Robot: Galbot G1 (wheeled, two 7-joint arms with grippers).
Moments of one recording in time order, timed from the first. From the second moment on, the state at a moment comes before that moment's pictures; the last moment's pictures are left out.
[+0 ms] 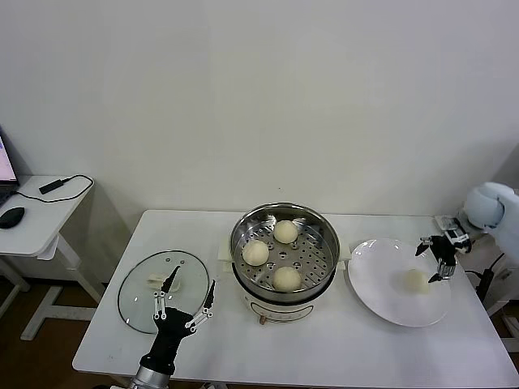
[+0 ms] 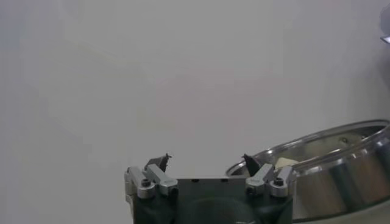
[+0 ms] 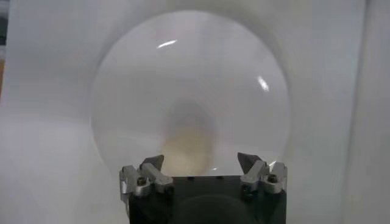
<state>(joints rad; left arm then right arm) 1.61 -1.26 -0.38 -1.94 0.19 -0.48 -0.11 0.10 0.59 -0.91 0.93 0.00 0.08 -1.16</state>
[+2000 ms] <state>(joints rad) 1.59 -1.24 -0.35 -1.93 0.20 -0.48 -0.12 0.70 0.79 -1.37 1.25 0.47 -0.13 -1.25</state>
